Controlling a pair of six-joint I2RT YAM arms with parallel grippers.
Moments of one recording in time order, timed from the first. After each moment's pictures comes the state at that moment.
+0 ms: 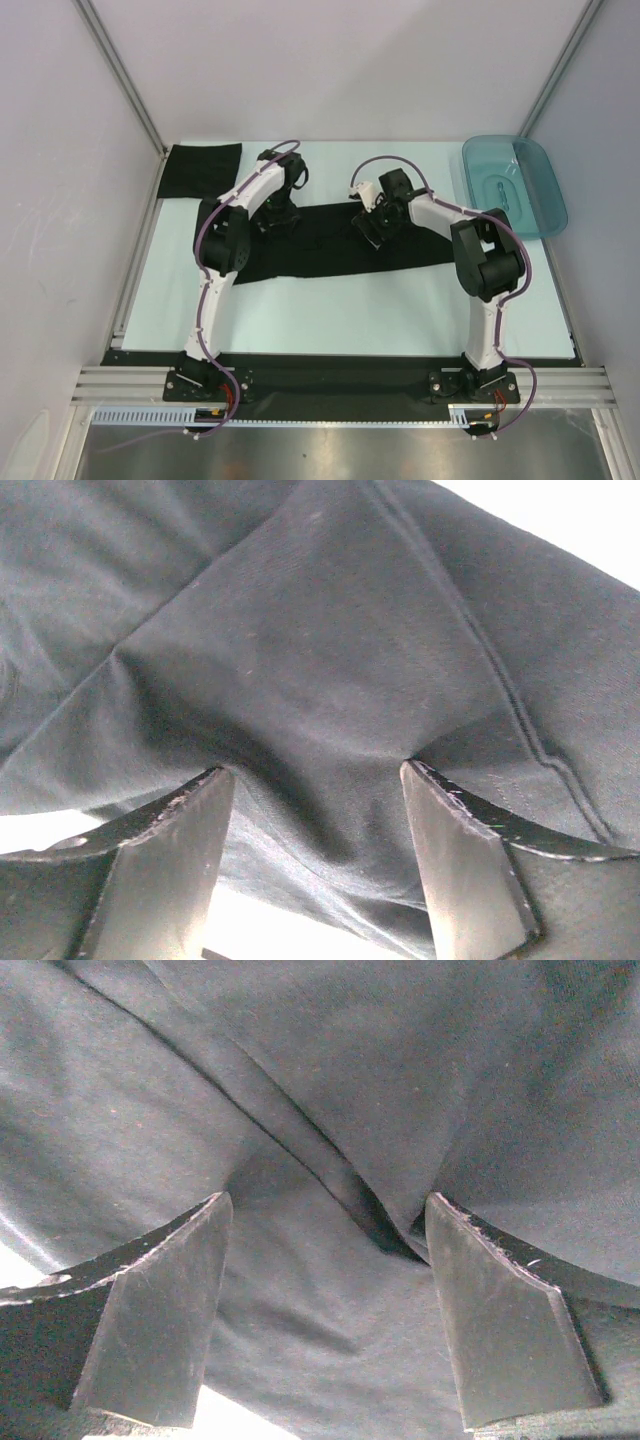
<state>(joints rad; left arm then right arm) -0.37 2.41 2.11 -1.33 -0.26 -0.93 0.40 2.03 1.40 -0.44 -0.29 -0.43</state>
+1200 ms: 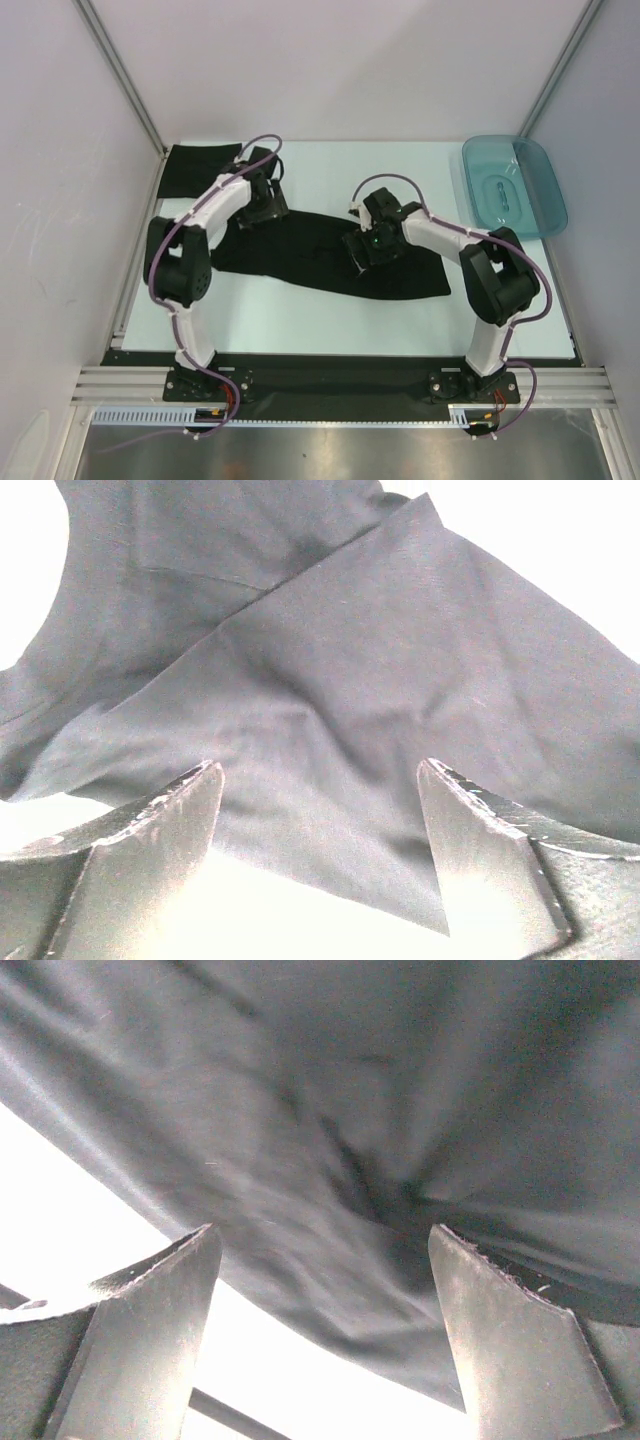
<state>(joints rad) -0.31 1.96 1.58 -0.84 -0.20 -0.62 0.56 1.83 1.24 -0.60 -0.20 0.08</state>
